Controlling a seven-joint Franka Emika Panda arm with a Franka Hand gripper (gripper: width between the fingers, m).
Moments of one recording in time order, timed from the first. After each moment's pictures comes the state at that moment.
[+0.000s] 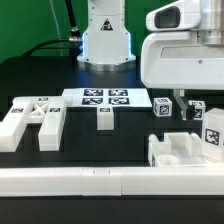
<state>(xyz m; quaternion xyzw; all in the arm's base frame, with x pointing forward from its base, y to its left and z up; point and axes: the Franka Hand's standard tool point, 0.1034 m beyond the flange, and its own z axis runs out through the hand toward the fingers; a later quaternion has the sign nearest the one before) 0.652 0.117 0.085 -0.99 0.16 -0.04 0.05</state>
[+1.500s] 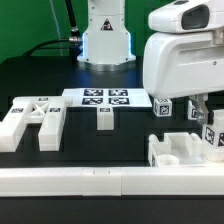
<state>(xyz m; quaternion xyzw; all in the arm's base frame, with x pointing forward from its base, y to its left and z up) 0.652 0.116 0.085 -0.99 -0.10 -0.05 0.03</state>
